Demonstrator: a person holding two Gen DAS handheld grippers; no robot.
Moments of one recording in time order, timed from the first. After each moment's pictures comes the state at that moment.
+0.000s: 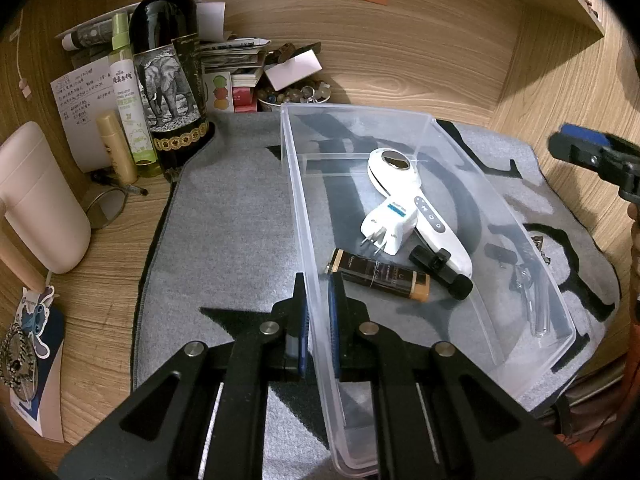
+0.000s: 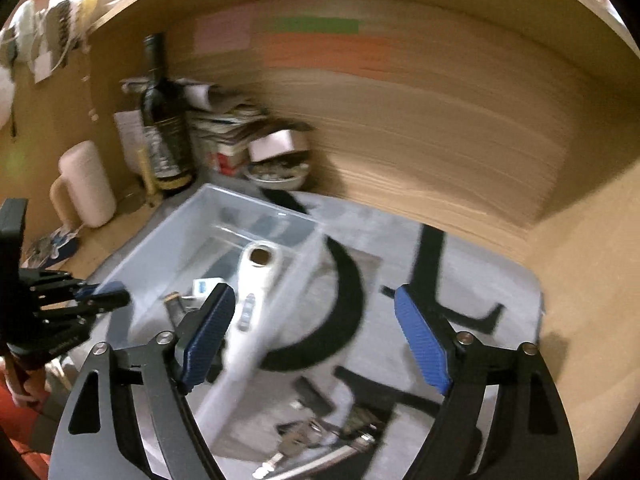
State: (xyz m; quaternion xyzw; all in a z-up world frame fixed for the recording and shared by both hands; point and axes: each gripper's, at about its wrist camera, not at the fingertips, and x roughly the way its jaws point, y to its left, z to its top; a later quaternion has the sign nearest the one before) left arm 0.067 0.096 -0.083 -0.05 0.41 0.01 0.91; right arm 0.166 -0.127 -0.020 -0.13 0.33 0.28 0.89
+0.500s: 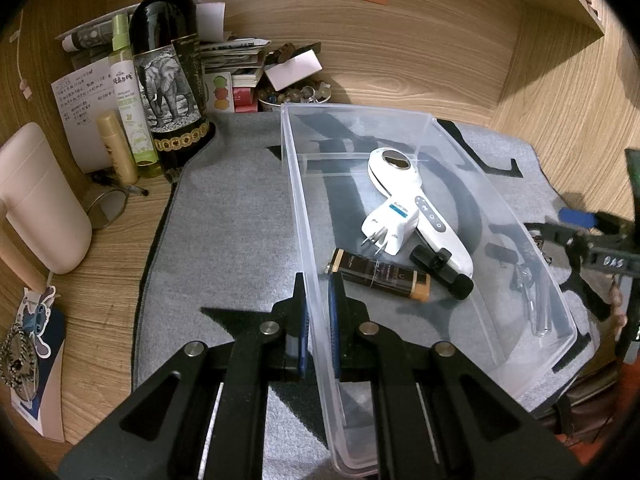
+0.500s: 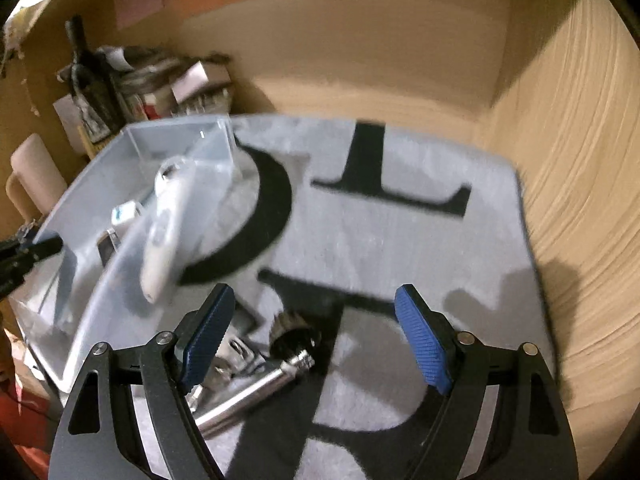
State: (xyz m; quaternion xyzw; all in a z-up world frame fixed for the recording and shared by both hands) left arm 0.067 0.097 -0.083 -0.05 0.41 0.01 0.91; right arm 0.178 -0.183 -0.100 -0.07 0.43 0.22 0.87
